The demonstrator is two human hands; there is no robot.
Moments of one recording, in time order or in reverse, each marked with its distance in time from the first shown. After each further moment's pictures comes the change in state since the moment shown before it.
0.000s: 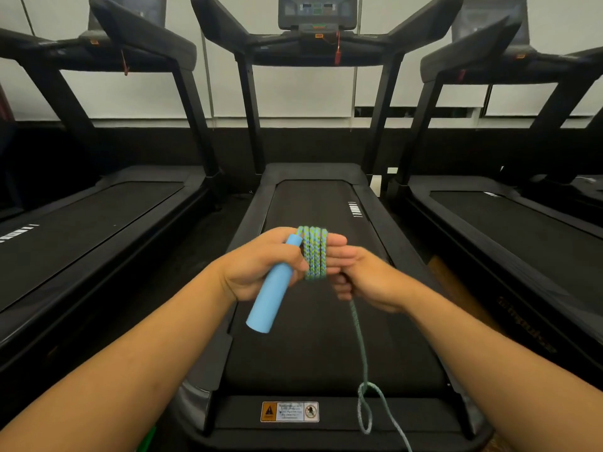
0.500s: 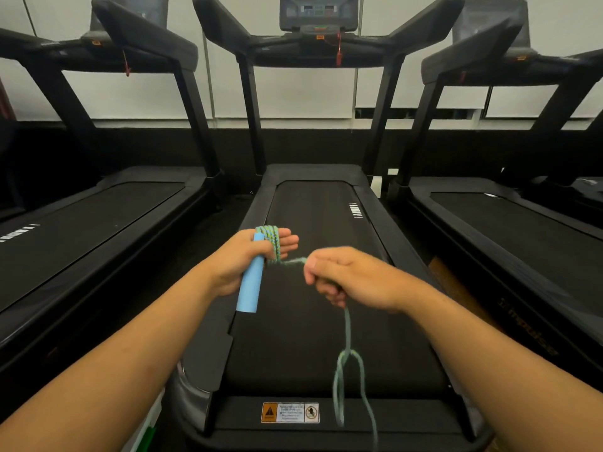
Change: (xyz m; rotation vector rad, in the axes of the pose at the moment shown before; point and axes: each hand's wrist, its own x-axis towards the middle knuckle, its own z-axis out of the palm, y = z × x) left_hand -0.001 -0.018 -0.062 0.104 0.479 0.034; right_hand -0.019 -0.042 0.017 -0.298 -0.192 -0.088
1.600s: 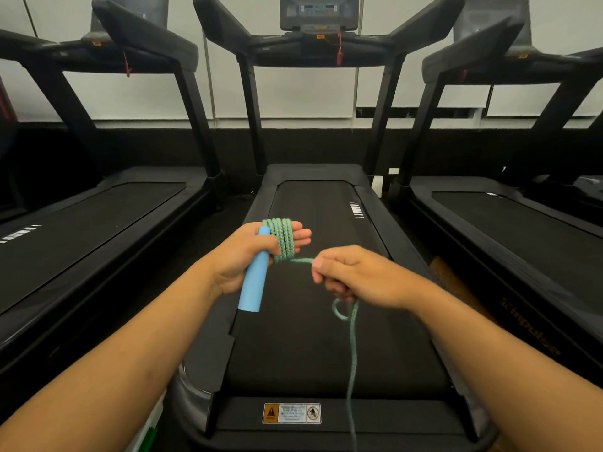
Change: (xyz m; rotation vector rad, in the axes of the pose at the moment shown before) left_hand -0.009 0.016 0.013 -0.034 -0.071 0.020; right_hand -0.001 0.004 -0.008 -0.108 0.054 0.011
